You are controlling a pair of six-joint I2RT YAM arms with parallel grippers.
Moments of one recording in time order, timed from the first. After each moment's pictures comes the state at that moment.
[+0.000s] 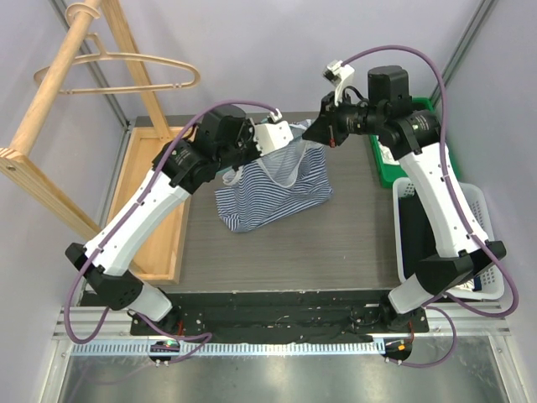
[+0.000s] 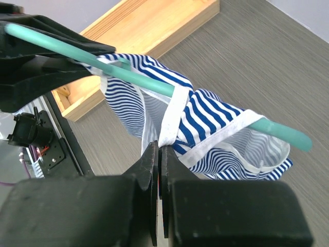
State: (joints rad) left arm -0.73 1.51 1.83 -0.87 -0.12 0.69; right arm 0.35 1.55 1.94 -0.86 -0.63 -0.06
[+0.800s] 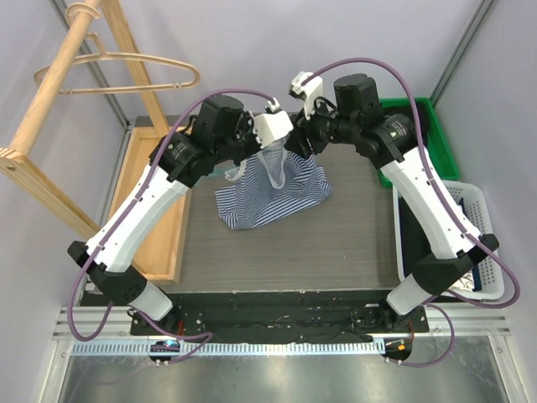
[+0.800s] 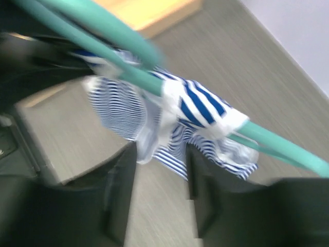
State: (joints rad) left arm -0.73 1.55 1.93 -0.90 -0.06 0.62; right arm 0.58 1.58 1.99 -0.89 -0.36 -0.21
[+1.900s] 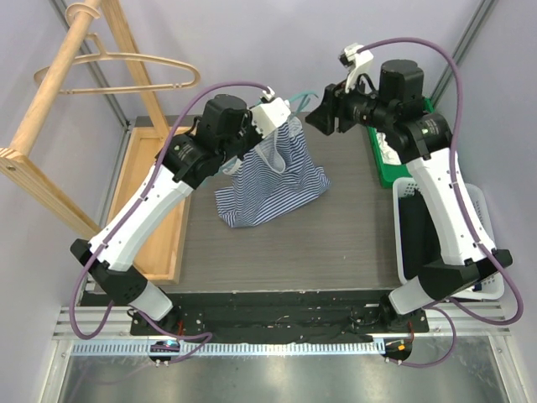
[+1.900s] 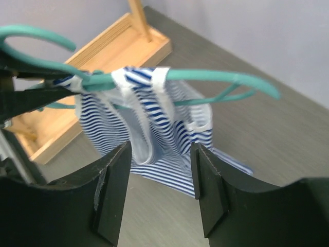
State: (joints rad) left arm -0.73 1.55 1.90 -0.80 -0.22 0.52; right arm 0.35 1.52 1.99 -0.75 -0.43 -0.01
